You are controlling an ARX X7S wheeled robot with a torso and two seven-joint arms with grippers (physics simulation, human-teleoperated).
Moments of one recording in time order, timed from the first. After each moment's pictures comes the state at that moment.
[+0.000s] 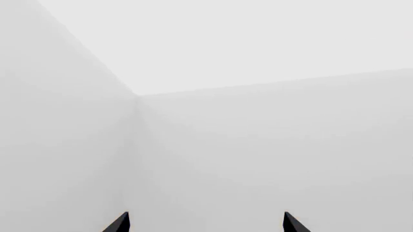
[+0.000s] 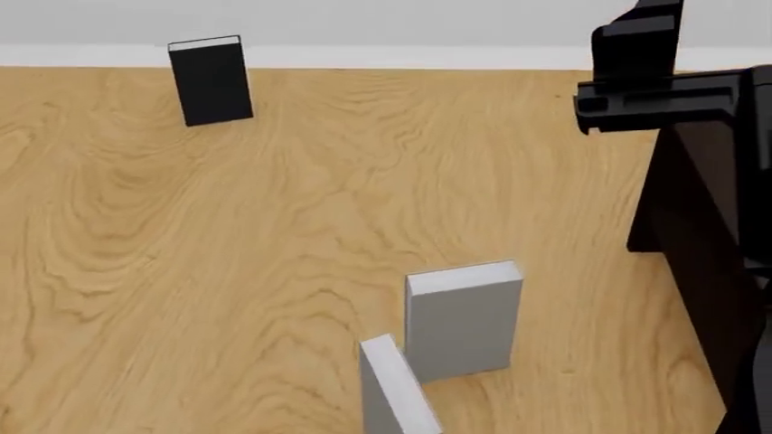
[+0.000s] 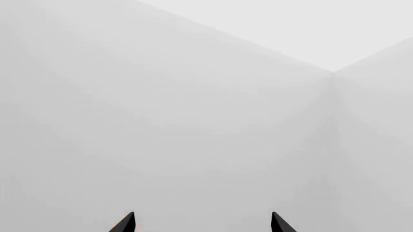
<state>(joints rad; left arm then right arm) -1.03 -0.46 -0.34 0.92 -0.58 -1.22 -0.31 0.89 0.43 0.01 -0.73 0.17 1.06 0.08</state>
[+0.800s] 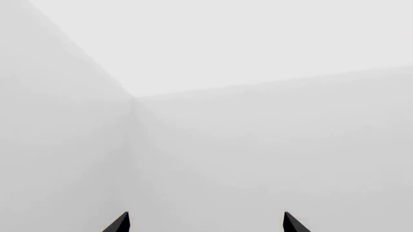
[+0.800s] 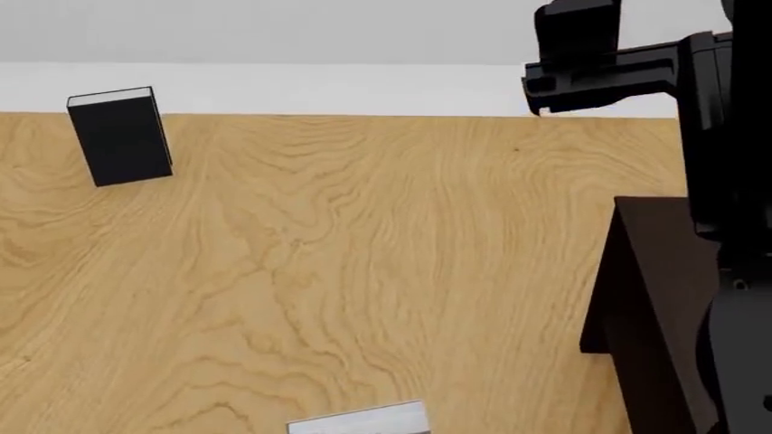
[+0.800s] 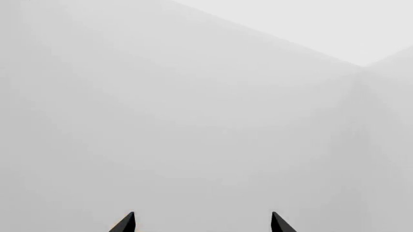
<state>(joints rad) -1.07 -0.50 -0.34 0.89 -0.59 -1.20 -0.32 0.95 0.41 -0.06 -0.66 0.19 1.03 0.06</state>
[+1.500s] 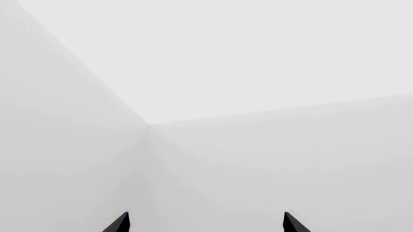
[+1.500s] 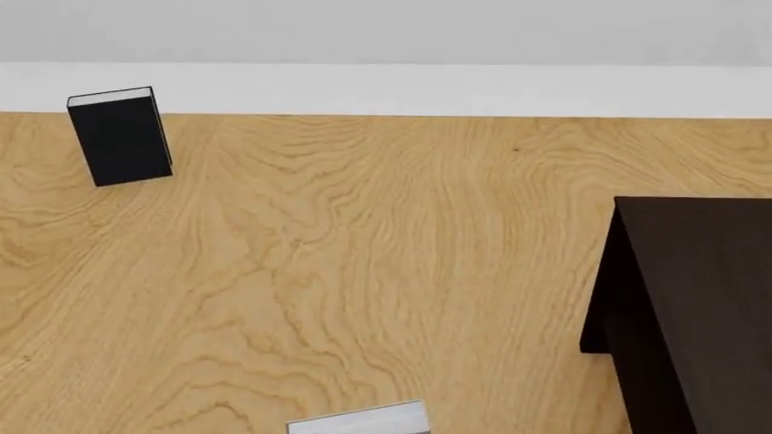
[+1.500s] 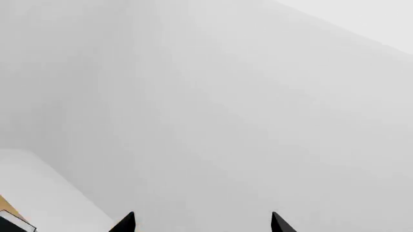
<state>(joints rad) -1.24 -0.57 -0.34 0.85 -0.62 -1.23 -0.33 1.60 0.45 -0.36 -0.04 0.27 0.95 -0.40</state>
